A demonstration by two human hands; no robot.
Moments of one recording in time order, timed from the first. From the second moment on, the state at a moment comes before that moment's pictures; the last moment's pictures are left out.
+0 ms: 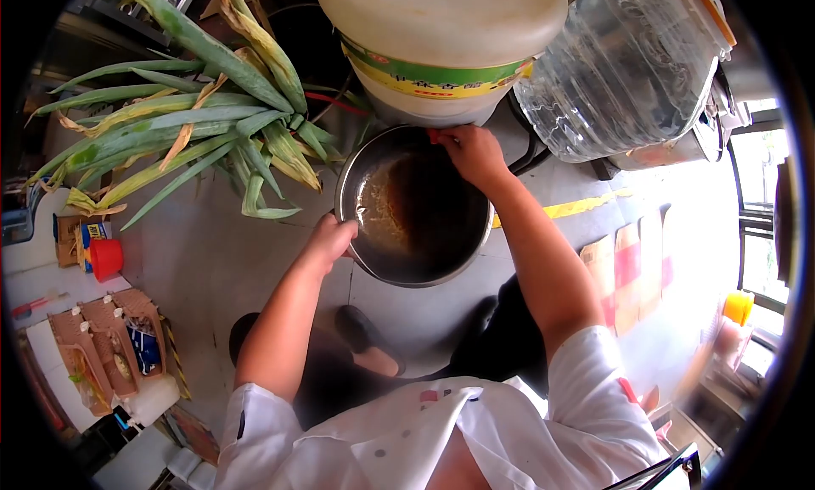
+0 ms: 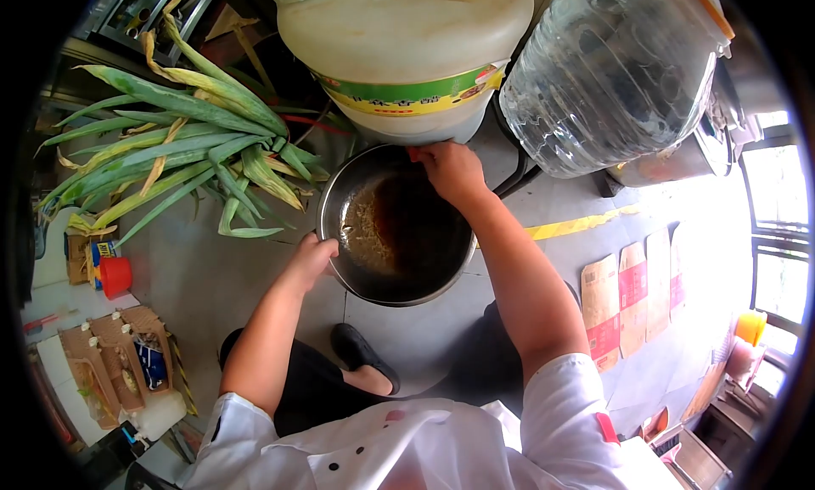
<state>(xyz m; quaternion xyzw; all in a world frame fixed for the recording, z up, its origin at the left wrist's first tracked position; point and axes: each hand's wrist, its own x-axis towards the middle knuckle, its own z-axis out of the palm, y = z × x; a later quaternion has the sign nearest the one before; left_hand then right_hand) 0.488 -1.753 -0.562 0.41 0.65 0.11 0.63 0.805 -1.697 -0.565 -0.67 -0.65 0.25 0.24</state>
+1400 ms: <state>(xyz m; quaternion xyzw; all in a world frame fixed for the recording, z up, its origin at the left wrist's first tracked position) 0.490 -1.755 -0.563 0.34 0.63 0.11 0.69 0.796 -1.704 -0.559 -0.71 -0.62 0.25 0.22</state>
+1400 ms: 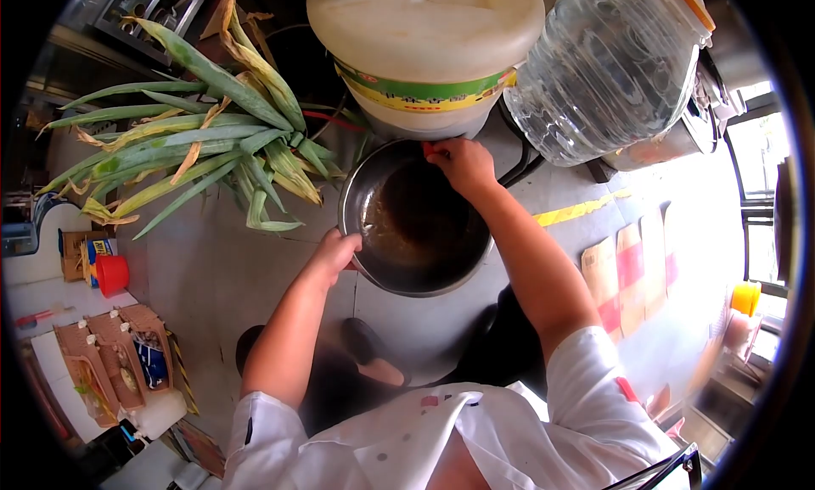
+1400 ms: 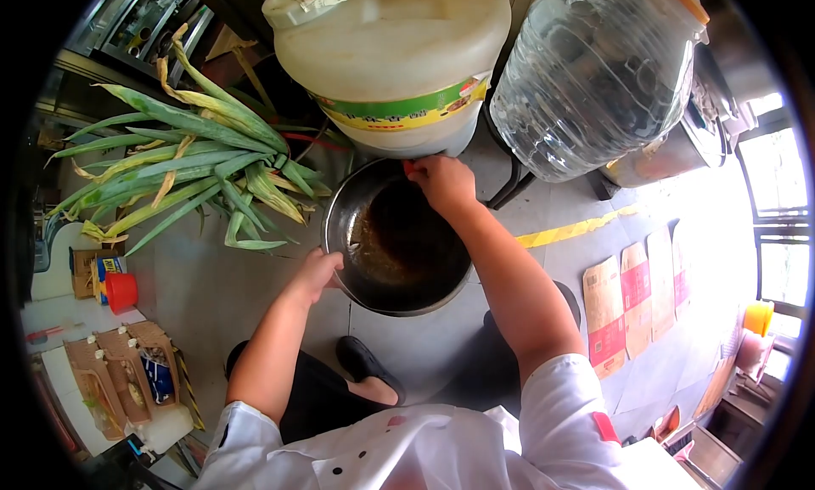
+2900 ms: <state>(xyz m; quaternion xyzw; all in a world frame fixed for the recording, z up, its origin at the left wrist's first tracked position) 0.514 -1.847 -0.547 0.20 0.68 0.12 0.69 0.839 -1.789 -0.405 -0.65 -0.18 0.54 0.51</state>
